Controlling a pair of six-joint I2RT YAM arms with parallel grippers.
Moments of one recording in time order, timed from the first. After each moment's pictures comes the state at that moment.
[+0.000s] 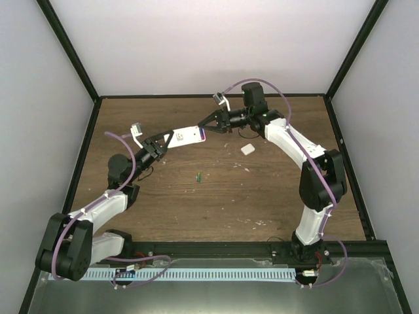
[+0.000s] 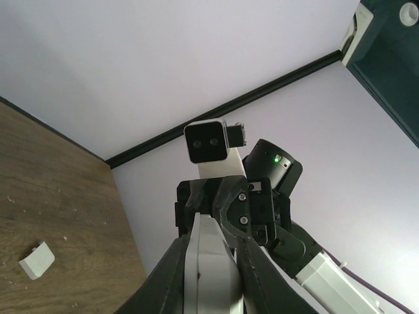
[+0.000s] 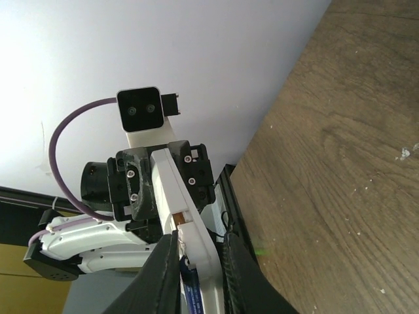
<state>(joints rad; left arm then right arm) -0.27 1.18 0.41 1.07 0.52 -1.33 0.44 1.81 1.52 -0.20 -1.19 0.67</state>
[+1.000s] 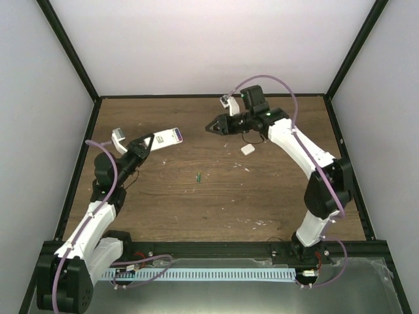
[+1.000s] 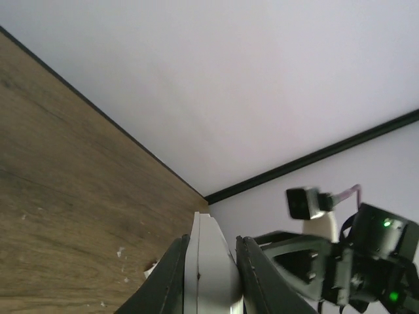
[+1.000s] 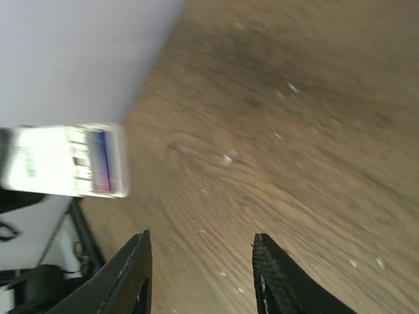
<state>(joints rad) -0.12 0.90 0.43 0.50 0.43 -1.12 0.46 1.71 1.55 -0.53 -0.70 0.32</state>
